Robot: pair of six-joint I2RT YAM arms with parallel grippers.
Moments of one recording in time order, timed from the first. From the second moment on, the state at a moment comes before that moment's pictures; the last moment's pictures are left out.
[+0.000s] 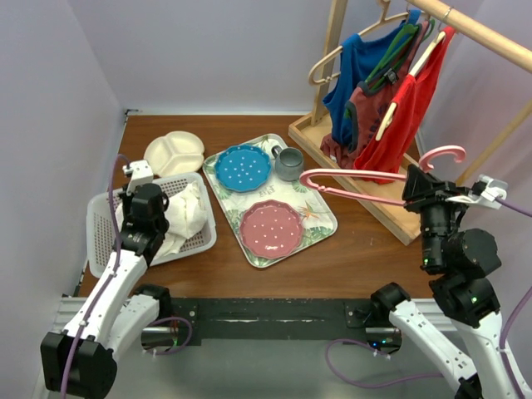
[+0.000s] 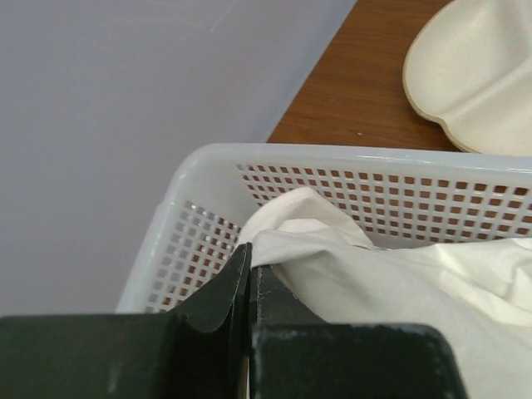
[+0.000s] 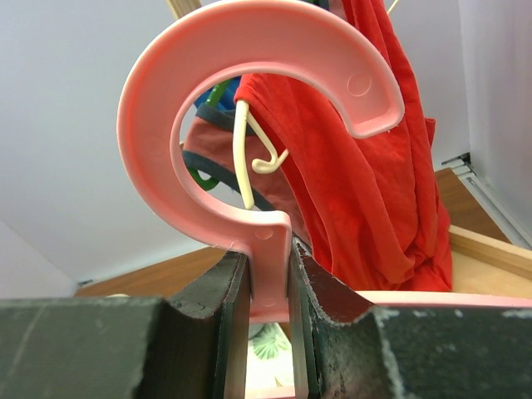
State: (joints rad) left arm -0.18 0.81 0.55 -0.15 -0.89 0.09; right arm 0.49 0.43 0.96 -0.27 0.59 0.29
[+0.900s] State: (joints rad) left arm -0.15 0.88 0.79 -0.38 -0.62 -0.52; right arm 0.49 0.43 0.94 -0.27 0.59 0.26
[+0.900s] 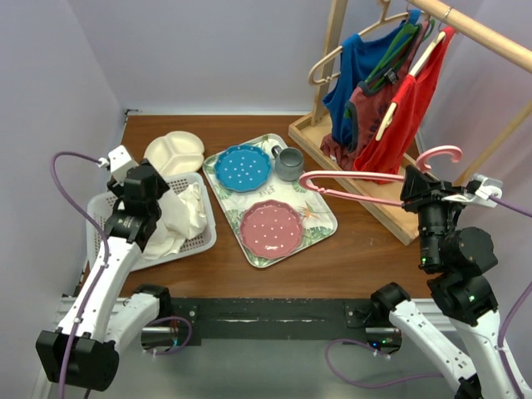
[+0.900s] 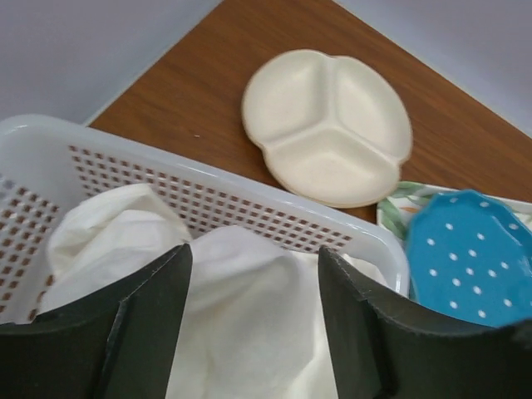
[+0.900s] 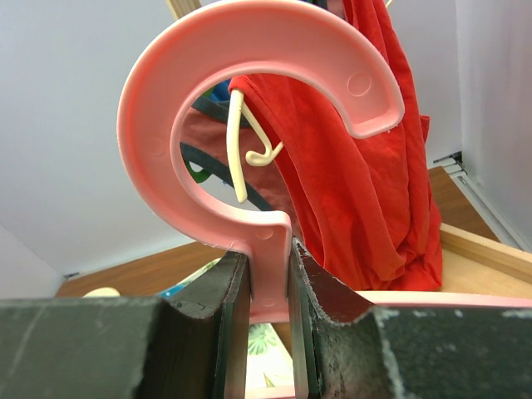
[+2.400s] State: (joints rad) left arm -0.15 0.99 1.05 -0.40 0.19 -0.37; right arm 0.49 0.55 0.98 -0.31 0.30 0.17
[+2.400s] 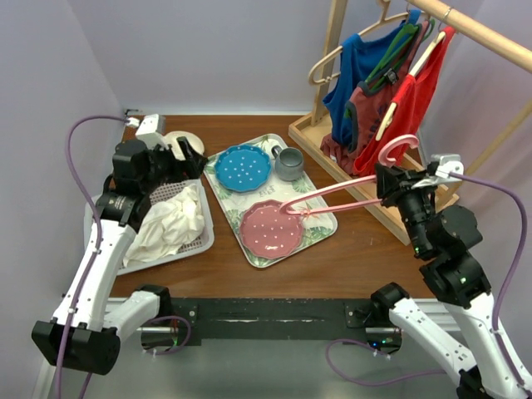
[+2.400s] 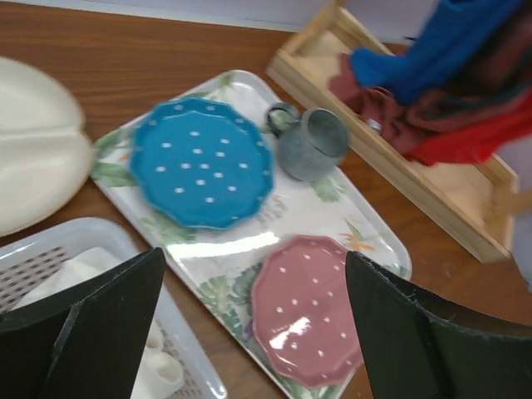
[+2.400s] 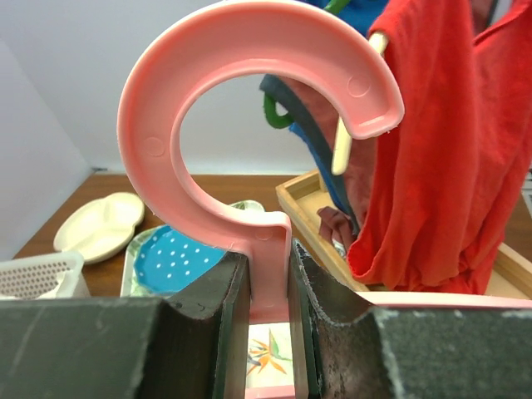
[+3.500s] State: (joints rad) left arm -0.77 1.10 1.15 -0.24 0.55 -0.19; right arm 0.49 0.73 1.04 -0.37 0.22 0.27
